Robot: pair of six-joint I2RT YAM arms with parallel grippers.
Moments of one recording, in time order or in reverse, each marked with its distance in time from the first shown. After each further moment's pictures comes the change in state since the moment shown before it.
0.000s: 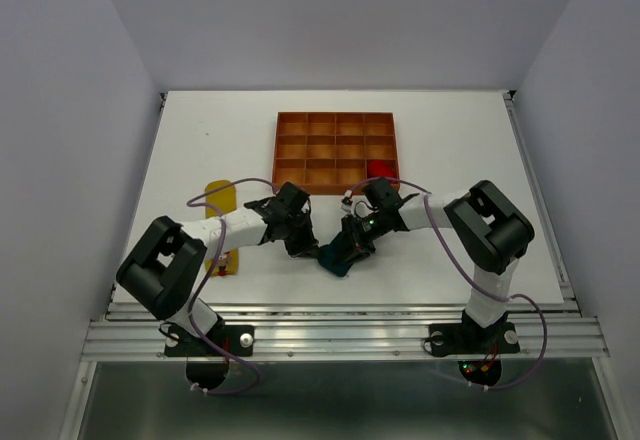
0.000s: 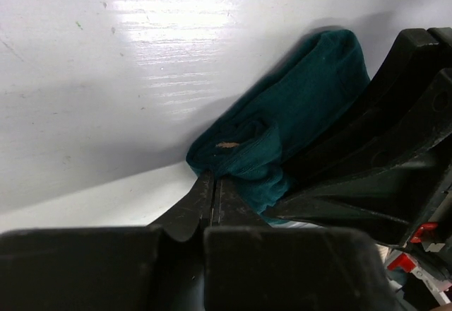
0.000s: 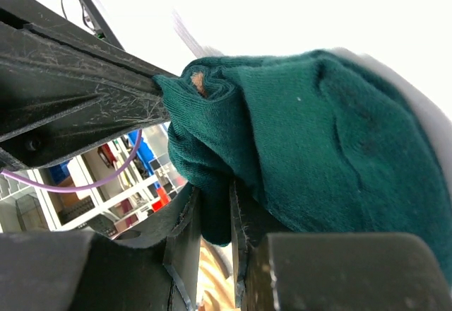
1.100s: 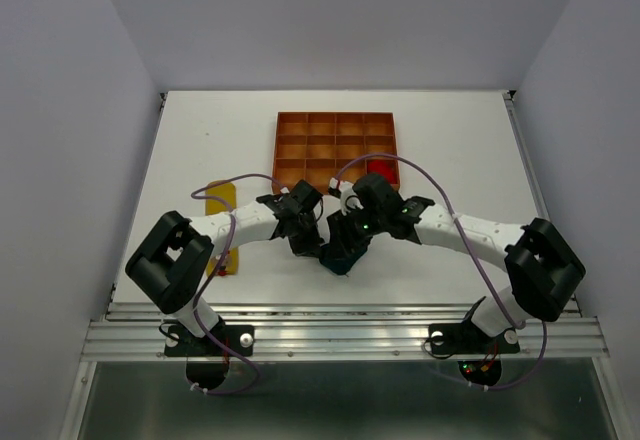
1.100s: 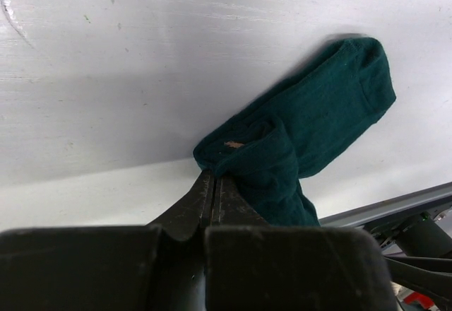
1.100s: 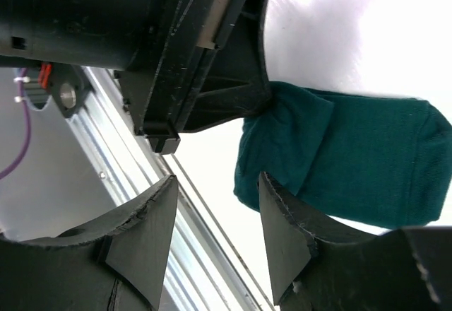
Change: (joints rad) left arm -0.066 0.057 0.114 -0.146 -0.127 -0.047; right arm 0.185 -0.364 0.037 -0.131 0.401 -0.307
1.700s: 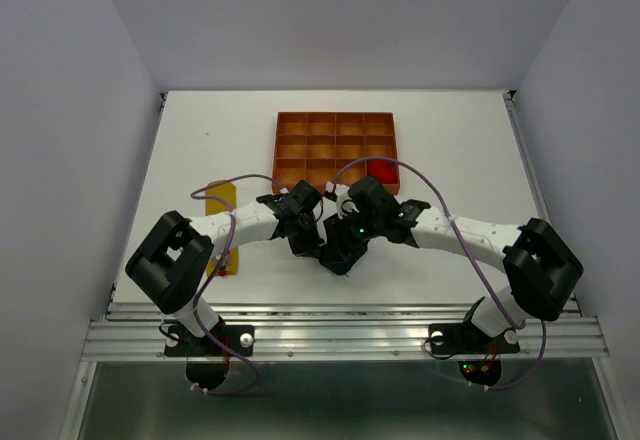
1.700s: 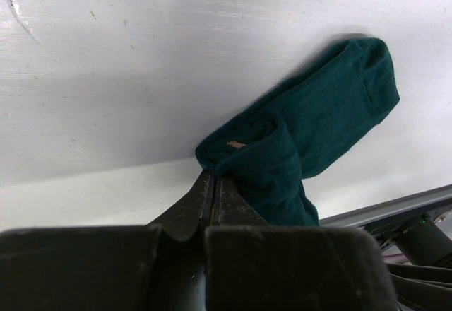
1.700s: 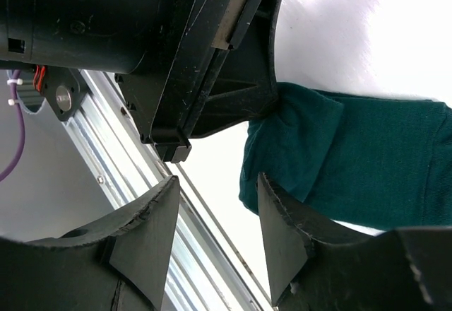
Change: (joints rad) left arm -0.002 0.000 0.002 -0.010 -0.005 -0.009; right arm 0.048 0.008 -0.002 0.009 0.049 0.016
